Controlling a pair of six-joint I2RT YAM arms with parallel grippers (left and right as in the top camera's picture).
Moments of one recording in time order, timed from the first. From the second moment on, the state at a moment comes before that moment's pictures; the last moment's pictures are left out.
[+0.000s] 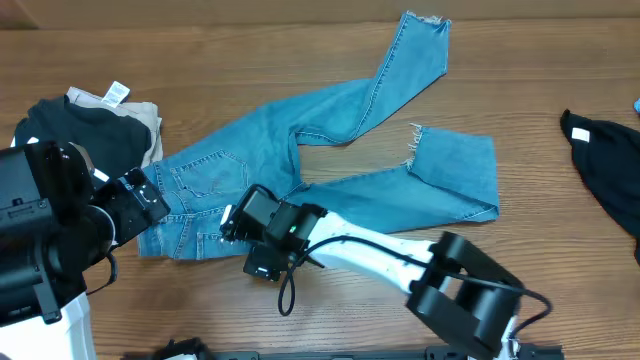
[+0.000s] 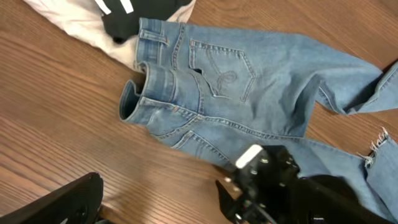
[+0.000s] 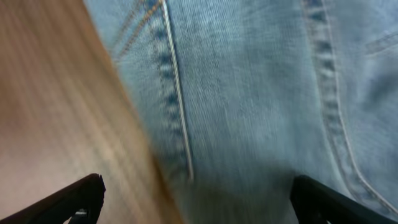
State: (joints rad) left arm 0.27 1.11 1.56 -1.51 0.09 -0.37; right arm 1.04 1.99 1.33 -0.48 -0.03 -0.26
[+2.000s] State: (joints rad) left arm 0.15 1.12 0.96 -1.05 0.58 0.05; right arm 0.50 1.89 1.77 -0.86 -0.57 -0.11
